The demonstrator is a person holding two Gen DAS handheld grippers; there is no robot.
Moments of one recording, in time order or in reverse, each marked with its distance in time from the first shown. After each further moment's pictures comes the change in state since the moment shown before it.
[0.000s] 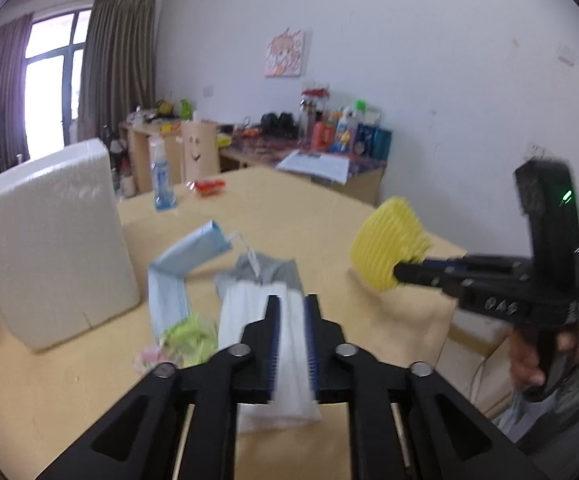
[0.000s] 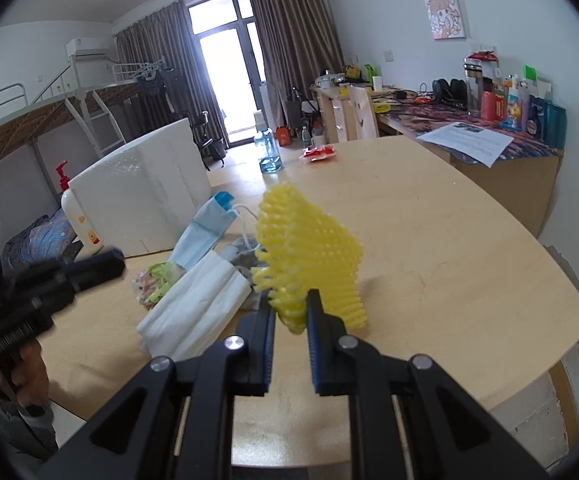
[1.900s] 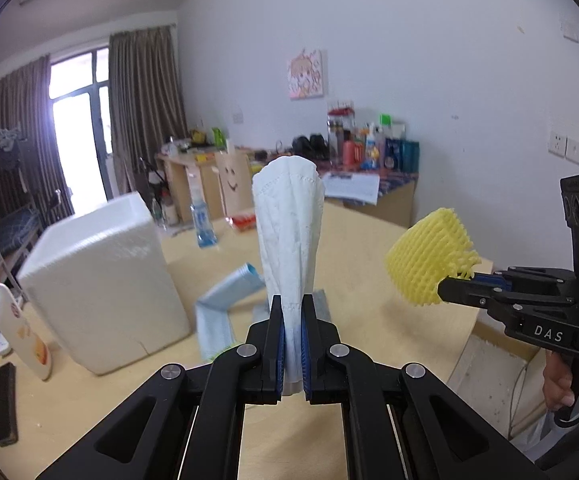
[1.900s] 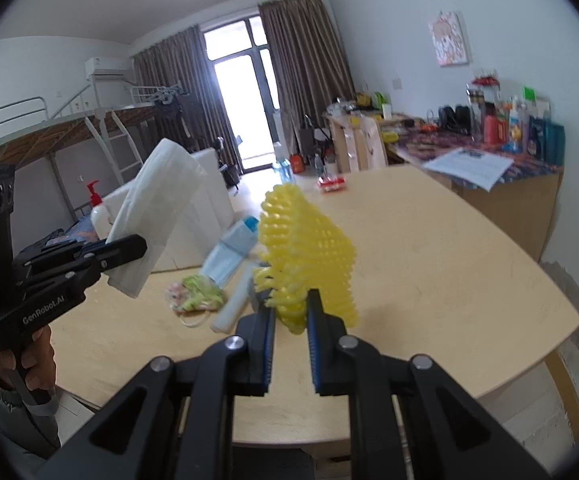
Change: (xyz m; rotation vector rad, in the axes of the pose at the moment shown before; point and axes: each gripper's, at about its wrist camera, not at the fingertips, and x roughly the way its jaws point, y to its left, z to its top) left arm -0.041 -0.022 0.031 0.069 -0.091 0.173; right arm -0.047 0.015 -0.006 -0.026 -0.119 0.047
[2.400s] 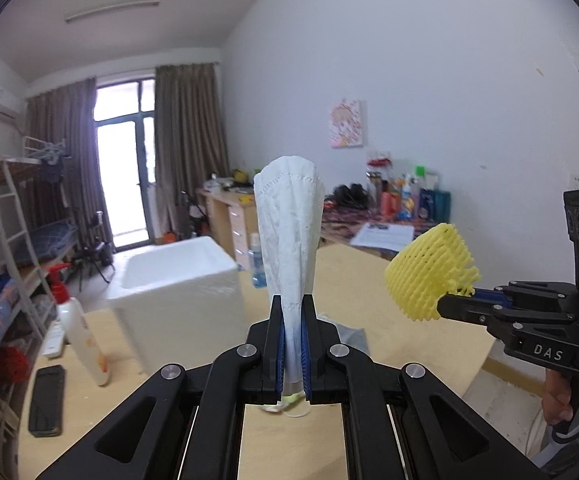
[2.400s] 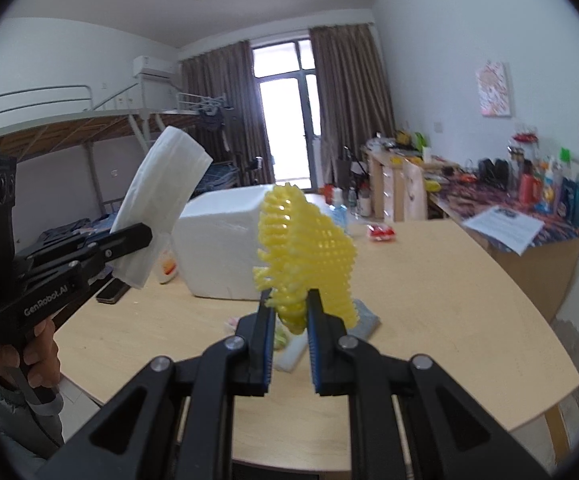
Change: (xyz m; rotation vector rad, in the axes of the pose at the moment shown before) left arm -0.082 0.036 -0.002 -0.060 -0.161 0.140; right arm -0.016 0.059 0.030 -0.145 -0.091 0.097
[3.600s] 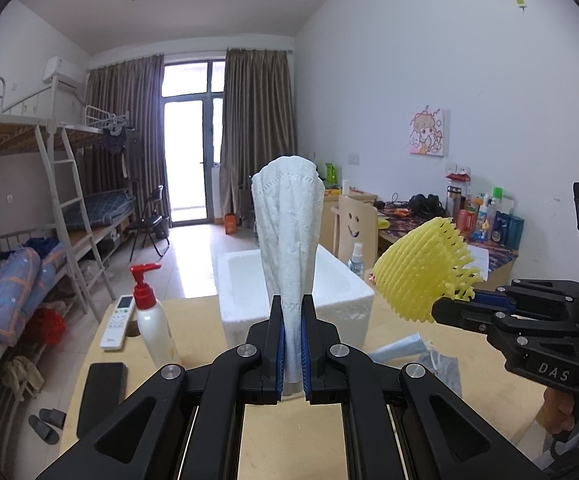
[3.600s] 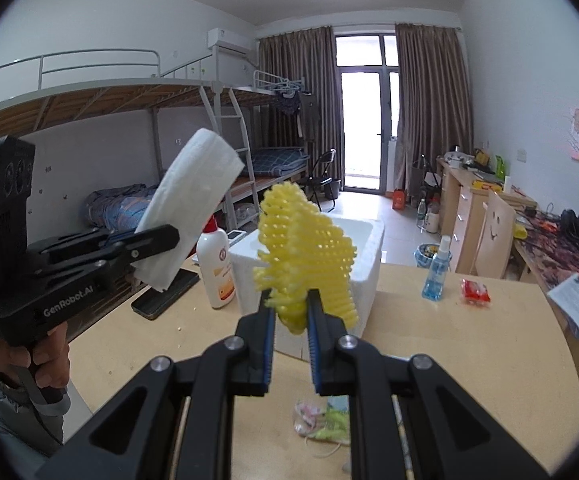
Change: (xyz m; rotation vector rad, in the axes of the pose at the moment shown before) left arm 0.029 0.092 0.026 -0.128 0.037 0.202; right arm 0.099 0.064 0.065 -0.180 0.049 0.214
